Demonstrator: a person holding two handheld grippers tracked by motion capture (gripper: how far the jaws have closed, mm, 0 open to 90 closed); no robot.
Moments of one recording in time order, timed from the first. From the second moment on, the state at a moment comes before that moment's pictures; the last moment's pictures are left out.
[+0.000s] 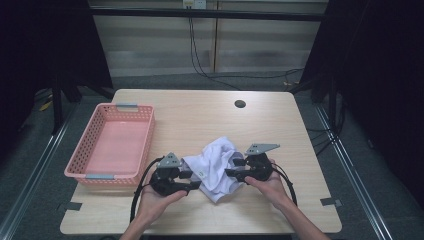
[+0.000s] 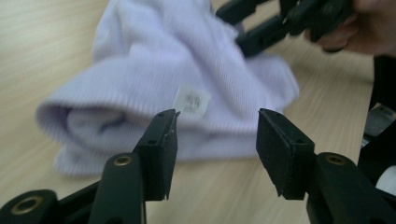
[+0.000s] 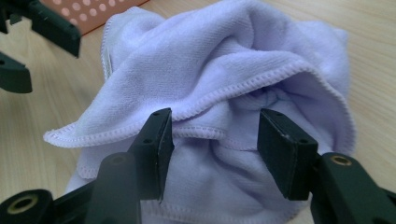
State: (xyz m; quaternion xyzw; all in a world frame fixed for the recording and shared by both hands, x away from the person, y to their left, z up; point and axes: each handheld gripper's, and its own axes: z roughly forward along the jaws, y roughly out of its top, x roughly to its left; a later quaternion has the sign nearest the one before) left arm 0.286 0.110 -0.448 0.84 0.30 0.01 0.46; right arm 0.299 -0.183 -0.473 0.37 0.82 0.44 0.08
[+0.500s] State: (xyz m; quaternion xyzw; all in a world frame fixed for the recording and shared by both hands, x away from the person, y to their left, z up) left arm 0.320 0.073 -0.469 0.86 0.27 0.01 0.43; right arm 0.298 -0.172 -0.479 0.35 0.82 0.44 0.10
